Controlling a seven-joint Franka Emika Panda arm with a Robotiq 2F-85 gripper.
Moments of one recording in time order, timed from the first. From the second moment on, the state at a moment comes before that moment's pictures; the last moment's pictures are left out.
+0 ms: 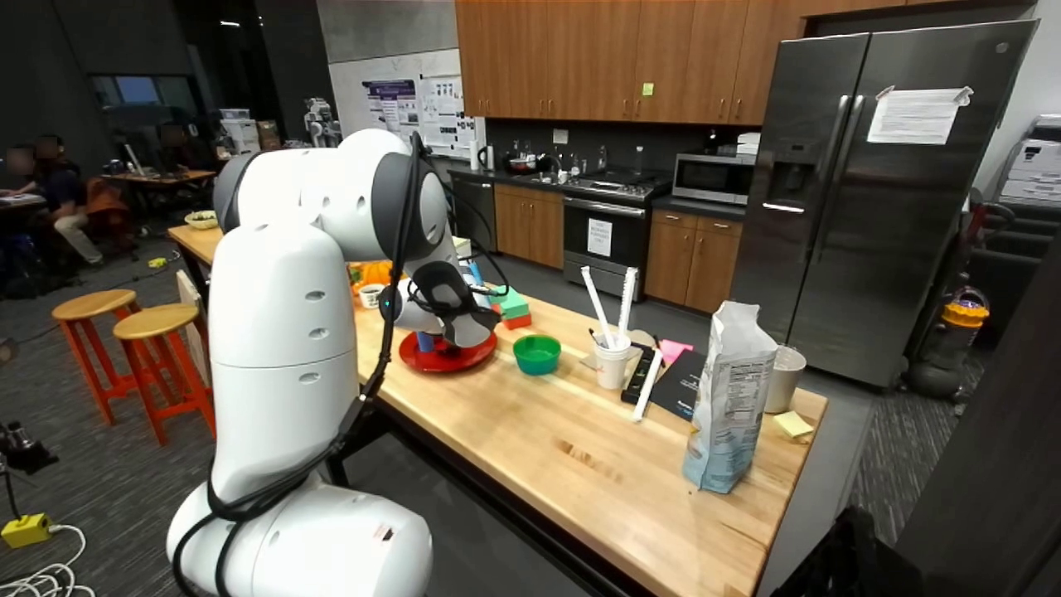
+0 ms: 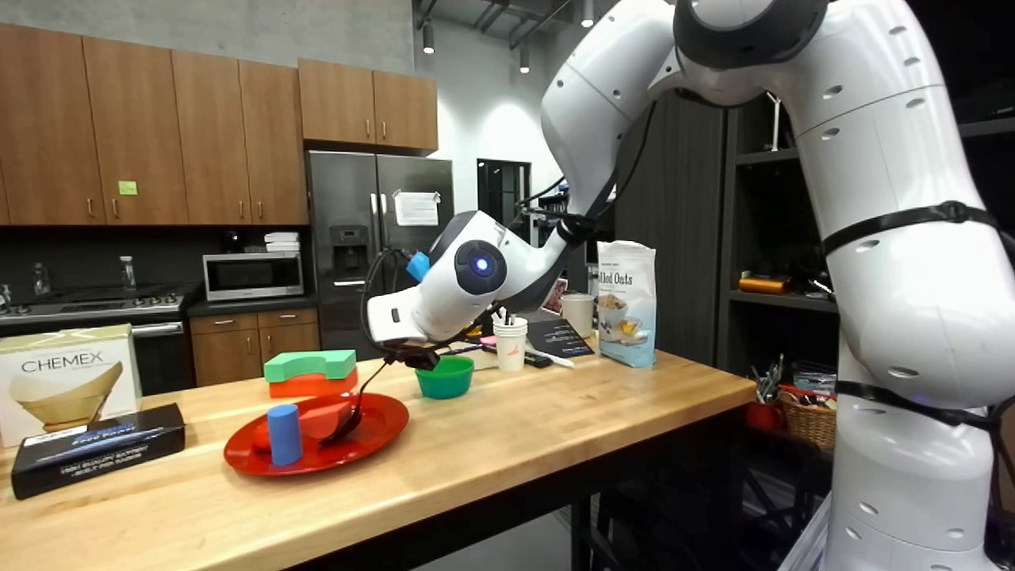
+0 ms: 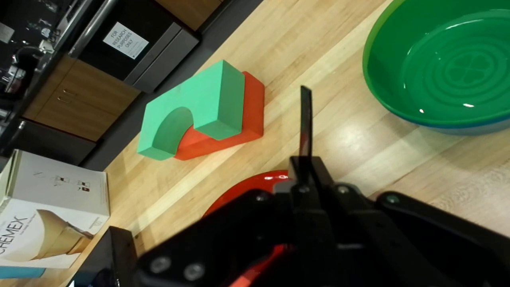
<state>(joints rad) 0.21 0.26 0.15 -2.10 -2.15 2.73 0.11</state>
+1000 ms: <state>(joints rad) 0.21 0.31 0.15 -2.05 -2.21 2.62 0.11</state>
